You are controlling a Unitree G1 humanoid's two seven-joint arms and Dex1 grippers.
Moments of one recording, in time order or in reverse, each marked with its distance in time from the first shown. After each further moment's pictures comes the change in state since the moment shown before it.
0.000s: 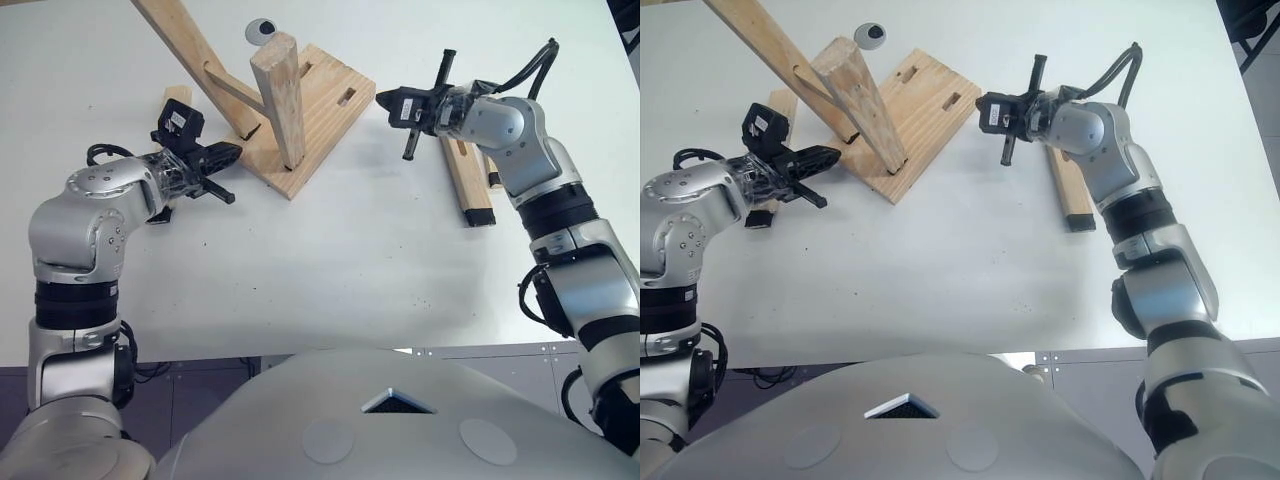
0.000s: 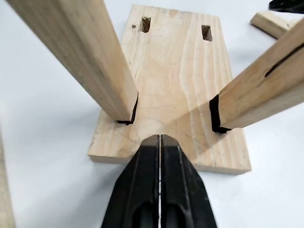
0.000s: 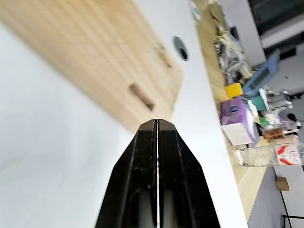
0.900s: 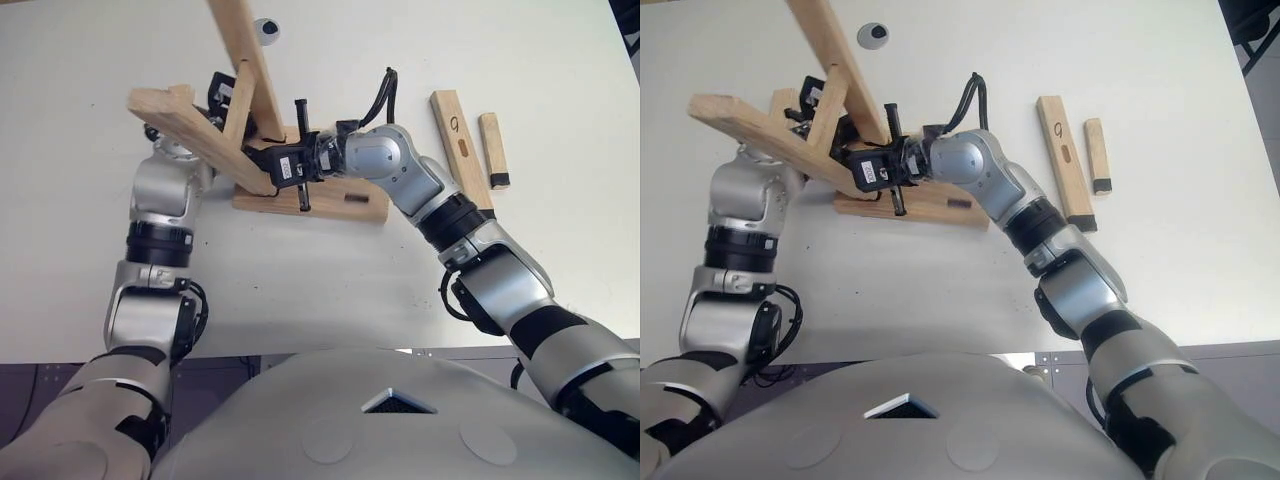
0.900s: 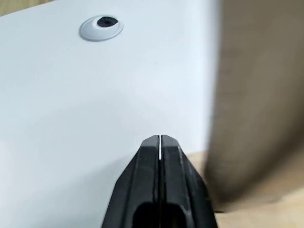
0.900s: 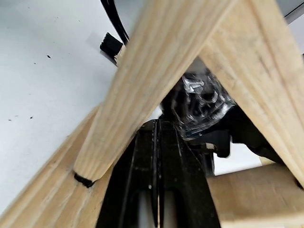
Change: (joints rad) left arm -0.341 -0.276 -0.133 0.582 0.326 -0.265 0.172; right arm -0.014 0.344 0.174 -0.024 0.050 -0.052 0.186
